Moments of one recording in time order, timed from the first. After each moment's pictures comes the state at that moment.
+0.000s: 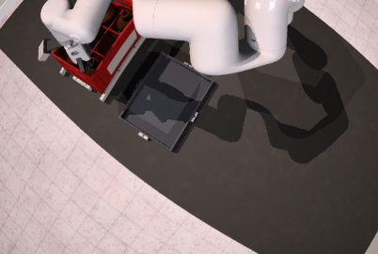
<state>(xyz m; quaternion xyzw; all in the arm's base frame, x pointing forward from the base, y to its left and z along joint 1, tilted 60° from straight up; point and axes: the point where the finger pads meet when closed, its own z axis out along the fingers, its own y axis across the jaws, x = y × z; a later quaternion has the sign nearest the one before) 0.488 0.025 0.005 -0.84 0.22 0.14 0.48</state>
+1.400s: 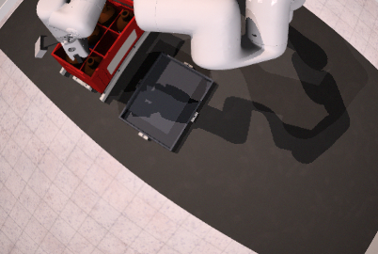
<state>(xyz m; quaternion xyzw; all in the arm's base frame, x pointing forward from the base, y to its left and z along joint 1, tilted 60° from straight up) 0.488 0.003 0.018 -0.84 0.22 0.14 0.48</state>
